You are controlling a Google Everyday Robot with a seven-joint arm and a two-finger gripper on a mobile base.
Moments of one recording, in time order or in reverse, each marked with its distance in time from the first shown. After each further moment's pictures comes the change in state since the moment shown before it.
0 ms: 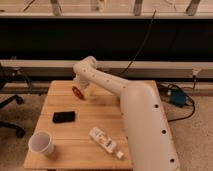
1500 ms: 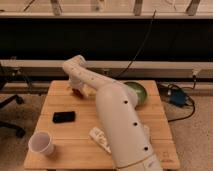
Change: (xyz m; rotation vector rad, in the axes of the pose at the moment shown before) arm -0.014 0.009 0.033 -0.257 -0.002 -0.500
